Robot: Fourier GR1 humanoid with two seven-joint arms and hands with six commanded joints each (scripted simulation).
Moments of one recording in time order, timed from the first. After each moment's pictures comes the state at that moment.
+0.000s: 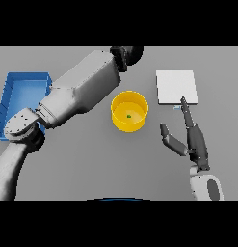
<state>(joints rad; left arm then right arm) -1.48 0.15 -1.00 -0.50 -1.38 -0.27 -0.19 0.08 -0.07 0.13 -1.67 0.29 -0.07 -0.17</state>
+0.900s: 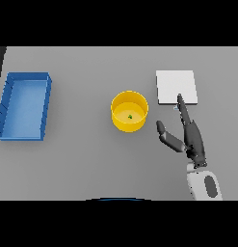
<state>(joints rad) -1.40 0.54 -0.20 -0.23 -0.74 -0.03 0.15 0.04 -0.05 0.13 -1.65 0.26 -0.06 -0.15</state>
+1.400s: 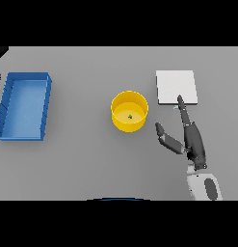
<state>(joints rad) -0.96 0.55 0.00 -0.59 -0.44 0.12 0.36 0.07 -0.06 0.15 -1.68 0.31 -0.07 -0.13</state>
